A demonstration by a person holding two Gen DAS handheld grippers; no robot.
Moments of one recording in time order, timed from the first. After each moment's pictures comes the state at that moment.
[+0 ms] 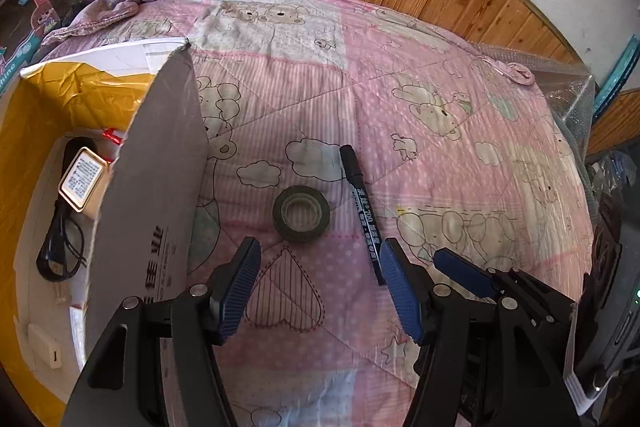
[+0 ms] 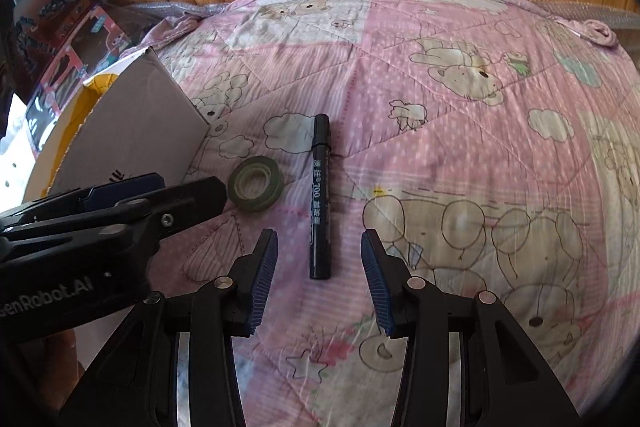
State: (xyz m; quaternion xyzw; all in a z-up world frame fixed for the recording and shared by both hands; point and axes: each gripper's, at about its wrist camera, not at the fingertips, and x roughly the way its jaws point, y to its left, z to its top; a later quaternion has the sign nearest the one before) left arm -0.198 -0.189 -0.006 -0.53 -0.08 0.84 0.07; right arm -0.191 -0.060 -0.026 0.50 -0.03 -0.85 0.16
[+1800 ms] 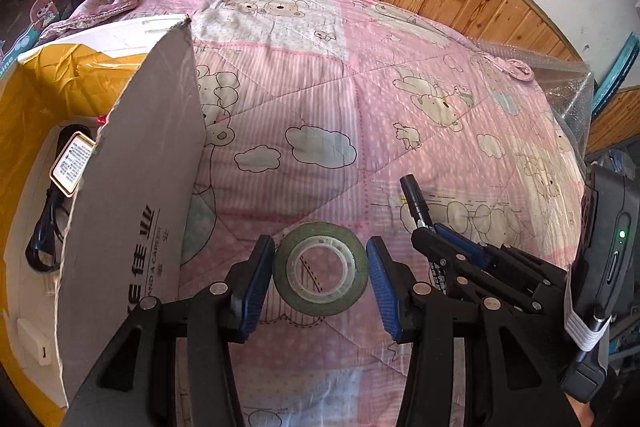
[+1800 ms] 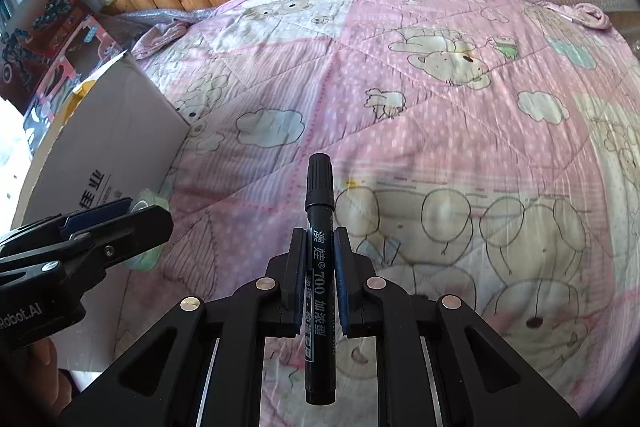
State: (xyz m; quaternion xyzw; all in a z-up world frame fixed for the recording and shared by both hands) left arm -0.171 -0.193 -0.006 -0.52 -0.09 0.85 0.07; right arm -0.173 -0.038 -0.034 0.50 -0.06 -0.85 0.15
